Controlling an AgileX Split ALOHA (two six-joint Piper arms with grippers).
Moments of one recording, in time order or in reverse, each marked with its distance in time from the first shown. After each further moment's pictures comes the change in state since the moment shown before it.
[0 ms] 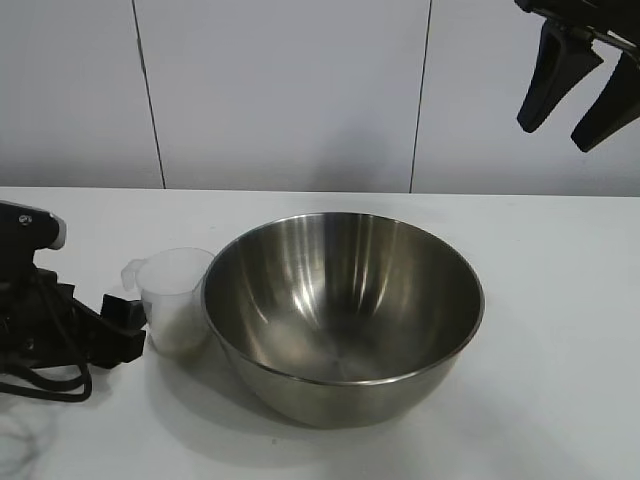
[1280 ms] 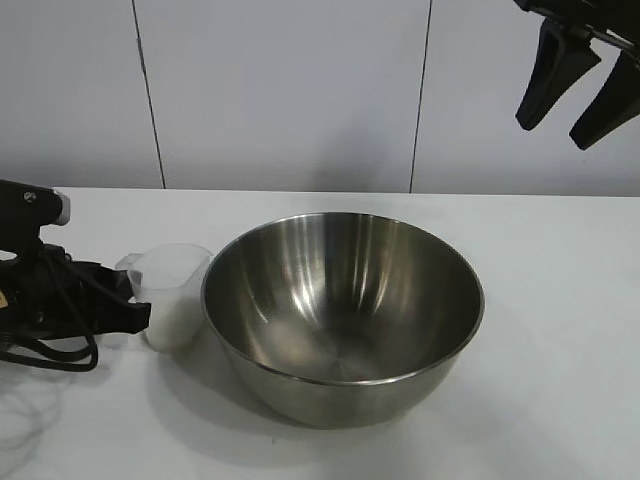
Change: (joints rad) left arm 0.043 -0.016 -0.048 0.082 0.002 -0.012; right arm 0.000 0.000 0.000 0.001 -0.015 0.000
